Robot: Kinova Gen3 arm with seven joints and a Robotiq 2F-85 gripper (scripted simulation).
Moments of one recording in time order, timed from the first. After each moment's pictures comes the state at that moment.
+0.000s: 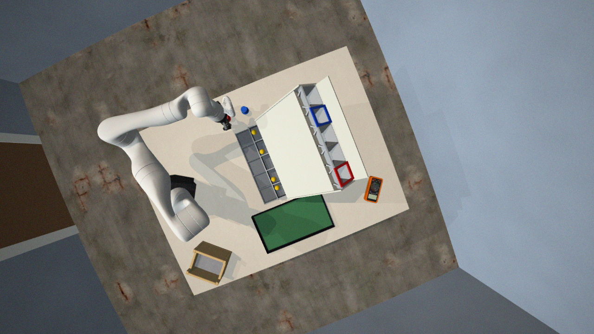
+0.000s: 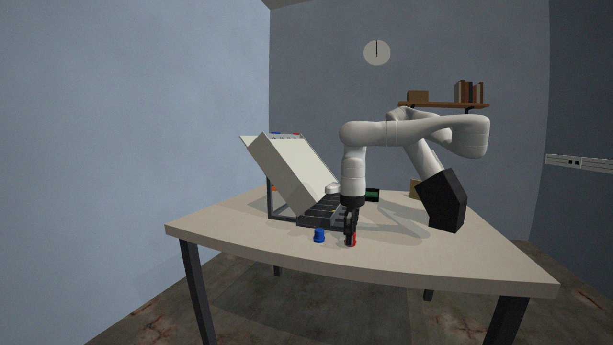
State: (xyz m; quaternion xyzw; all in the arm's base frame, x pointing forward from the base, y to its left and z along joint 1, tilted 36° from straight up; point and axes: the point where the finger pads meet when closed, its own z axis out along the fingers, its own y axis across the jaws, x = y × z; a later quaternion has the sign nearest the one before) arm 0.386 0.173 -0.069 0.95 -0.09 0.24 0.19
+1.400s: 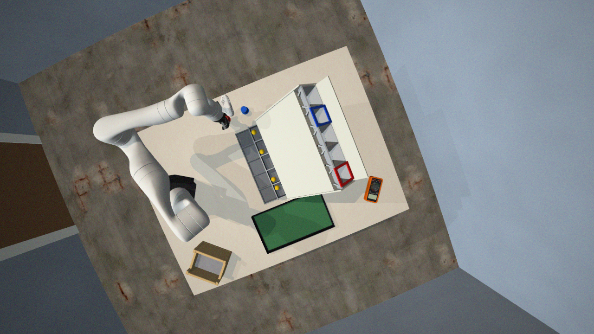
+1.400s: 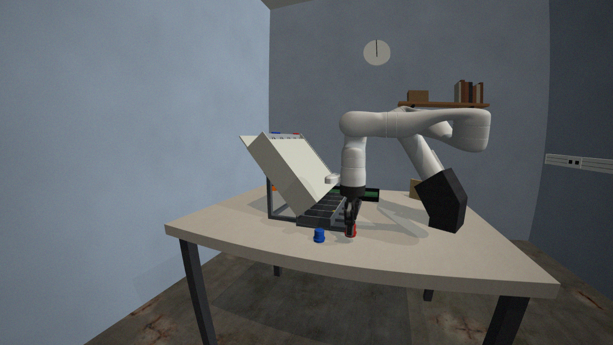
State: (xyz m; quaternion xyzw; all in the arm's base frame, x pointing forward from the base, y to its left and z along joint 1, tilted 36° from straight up) arm 0.375 0.179 -0.044 0.94 -0.09 0.25 0.20
